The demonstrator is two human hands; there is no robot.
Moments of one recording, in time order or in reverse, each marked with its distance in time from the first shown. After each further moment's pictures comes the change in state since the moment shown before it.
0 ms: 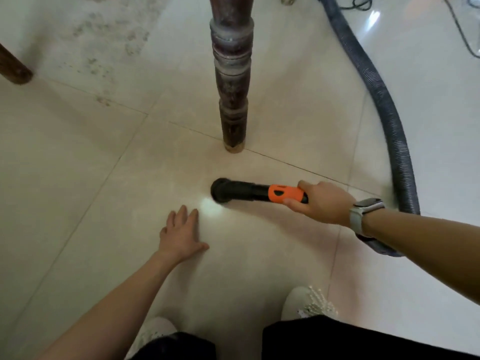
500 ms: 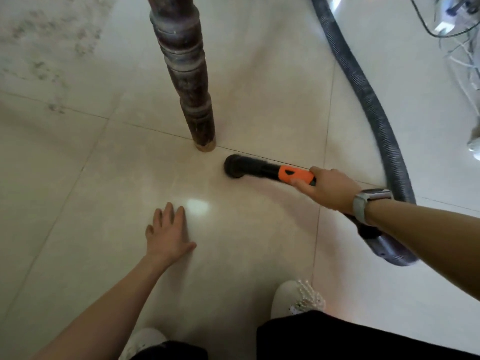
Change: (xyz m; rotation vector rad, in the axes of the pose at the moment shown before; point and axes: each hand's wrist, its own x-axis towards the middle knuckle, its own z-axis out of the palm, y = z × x) left_hand 0.013 0.023 0.004 0.109 0.075 0.042; right_hand -0.016 0.049 -0.004 0.175 0.046 0.289
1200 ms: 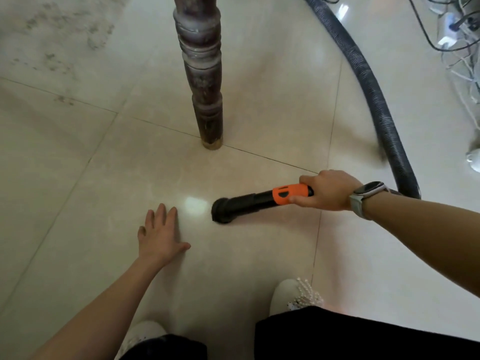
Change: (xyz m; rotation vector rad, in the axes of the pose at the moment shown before) left_hand -0.009 -0.023 0.007 -0.067 0.036 -0.065; right_hand -0.004 -0.016 -0.016 -0.329 -0.125 -0.266
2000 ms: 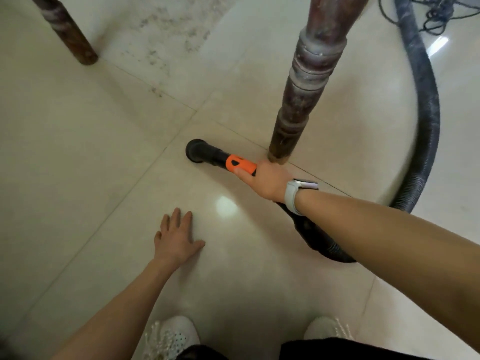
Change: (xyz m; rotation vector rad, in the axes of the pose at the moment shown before) left_hand -0.012 -0.069 -0.007 -0.221 0.002 -0.223; right_hand 0.131 -0.194 -0.032 0.438 0.125 -0.154
